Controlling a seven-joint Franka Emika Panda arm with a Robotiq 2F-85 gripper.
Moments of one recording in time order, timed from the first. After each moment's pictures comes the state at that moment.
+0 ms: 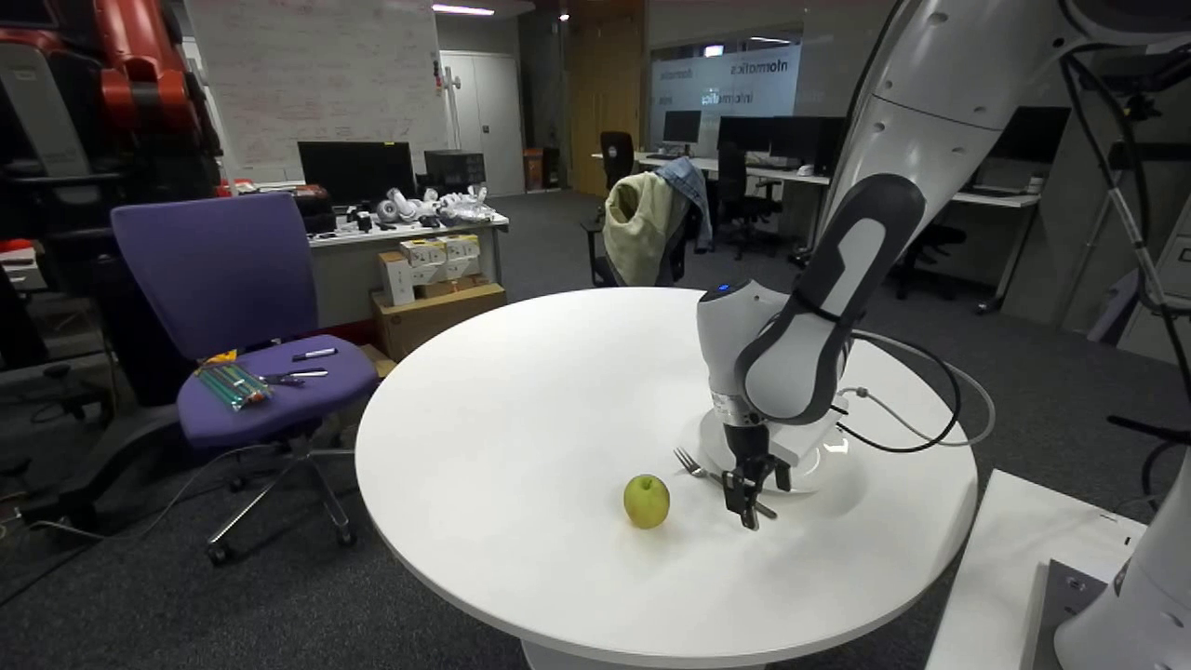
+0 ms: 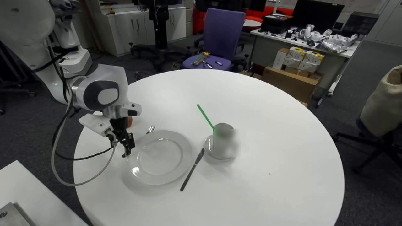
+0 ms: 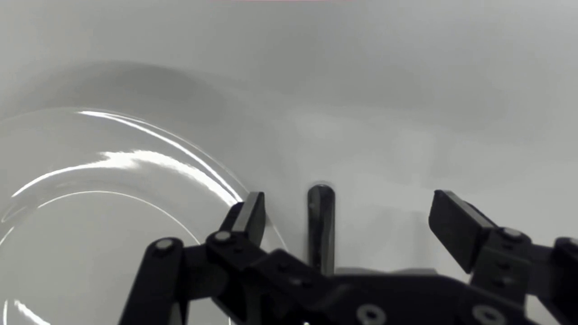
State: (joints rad) arm 0.09 0.34 -0.03 -2.51 -0.14 2.59 0.24
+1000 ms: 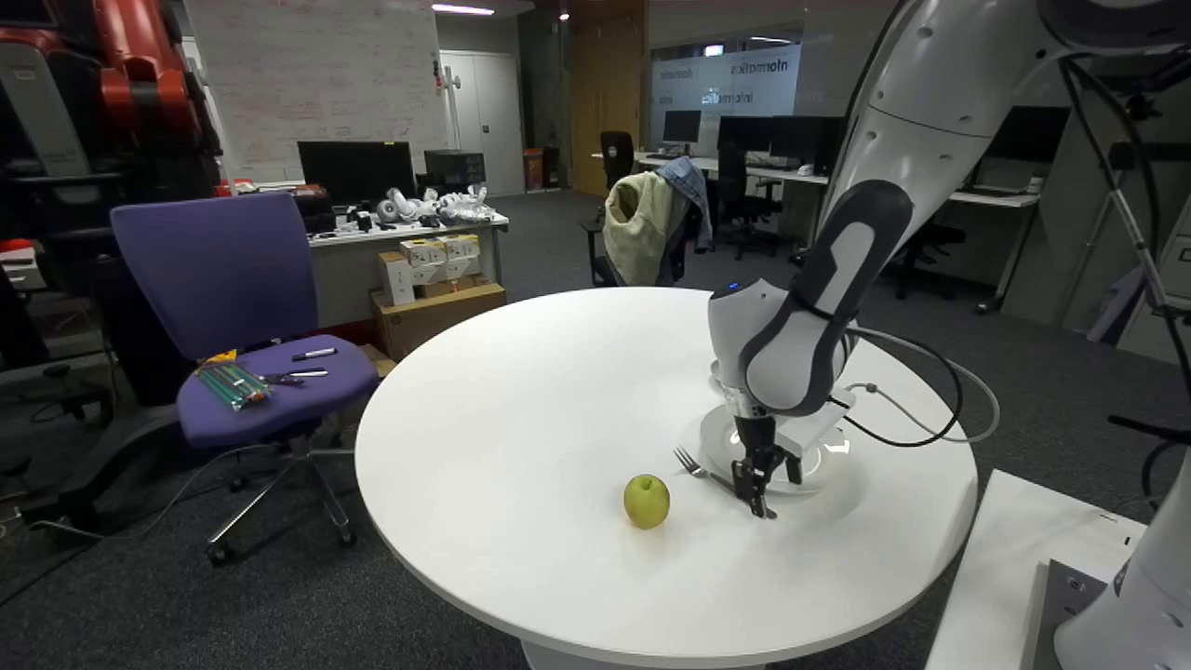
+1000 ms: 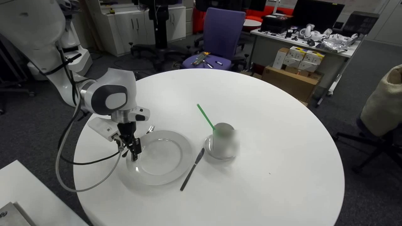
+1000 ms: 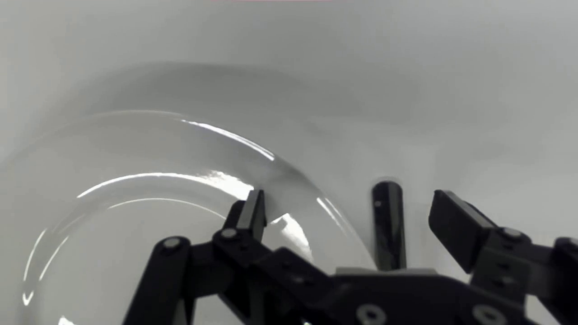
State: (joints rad) arm 0.07 0.37 -0.09 -2.50 -0.14 2.59 0.23
